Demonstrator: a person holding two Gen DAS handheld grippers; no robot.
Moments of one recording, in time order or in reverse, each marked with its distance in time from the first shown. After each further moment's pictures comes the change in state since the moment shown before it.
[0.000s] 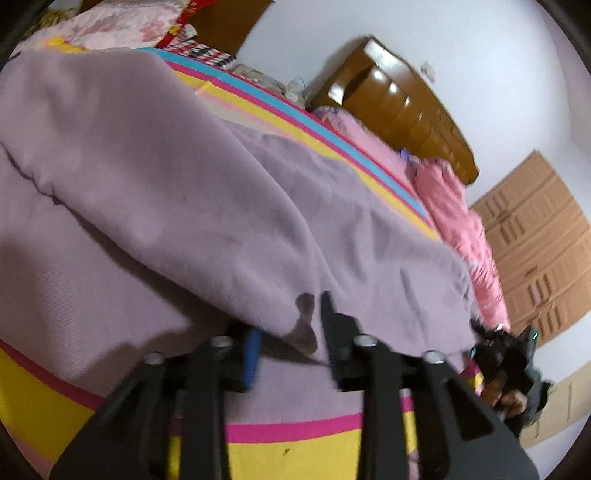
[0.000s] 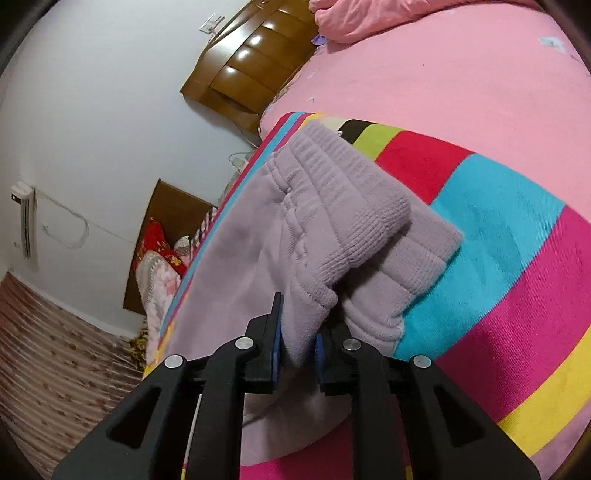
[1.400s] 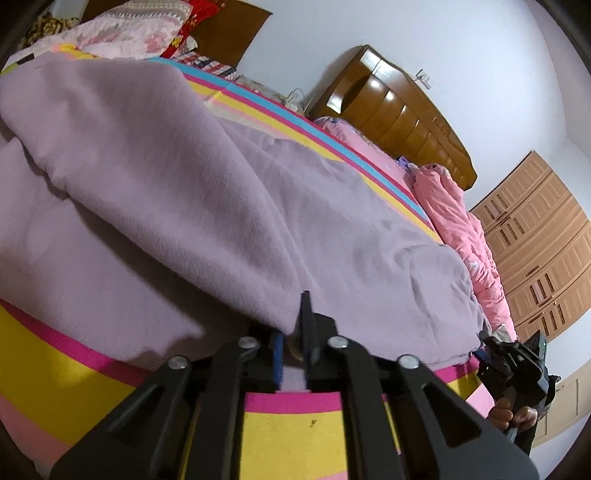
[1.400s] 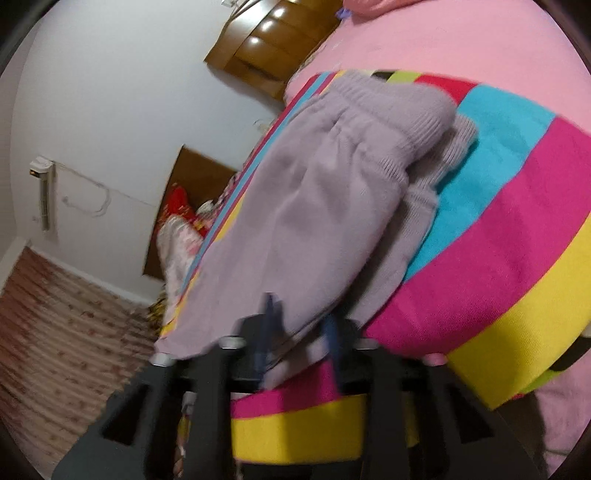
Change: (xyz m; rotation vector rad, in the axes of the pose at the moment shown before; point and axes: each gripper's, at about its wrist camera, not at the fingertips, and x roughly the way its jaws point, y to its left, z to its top) left arm -0.023 -0.004 -0.018 0.045 -0.050 0.017; right arm -0.031 0.009 -0.036 -0.046 0.104 0.066
